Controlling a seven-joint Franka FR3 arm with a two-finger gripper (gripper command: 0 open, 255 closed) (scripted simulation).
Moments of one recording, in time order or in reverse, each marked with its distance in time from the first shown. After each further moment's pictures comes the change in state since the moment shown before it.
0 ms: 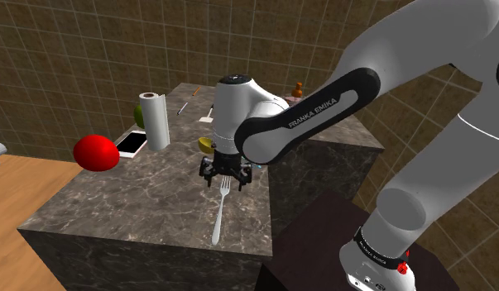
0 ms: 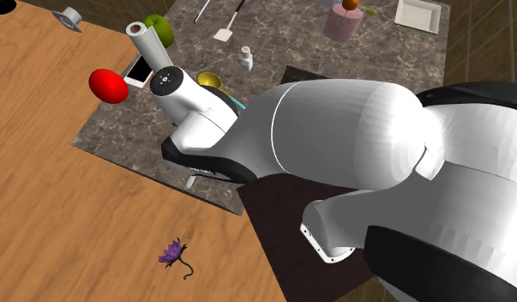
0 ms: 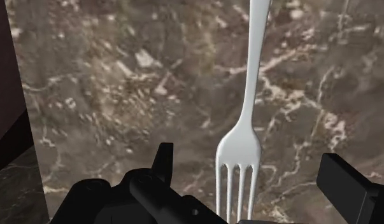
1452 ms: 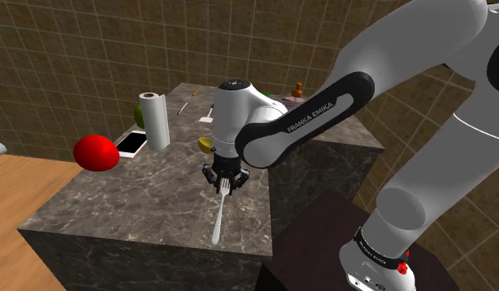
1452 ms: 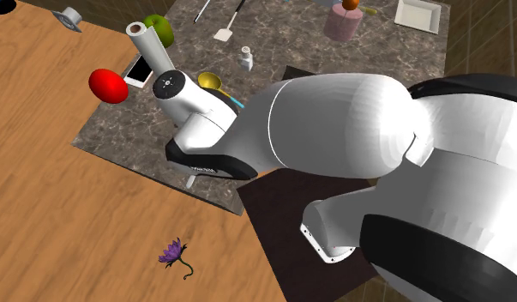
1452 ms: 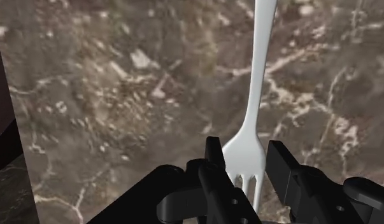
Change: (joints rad) arm -0.009 0.032 0.008 -0.008 -0.034 0.029 0.025
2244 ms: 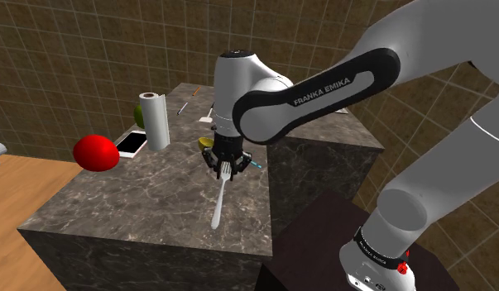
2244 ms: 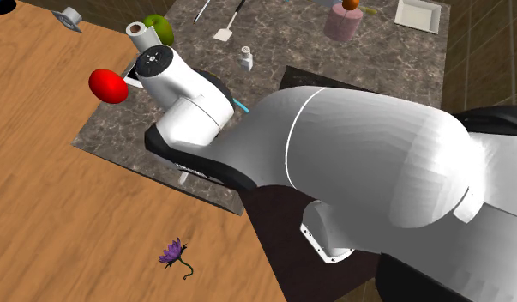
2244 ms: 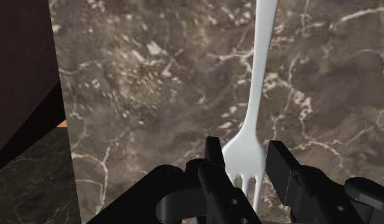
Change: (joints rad) arm 0.026 -0.125 -0.042 0.072 0.106 -0.164 -0.088
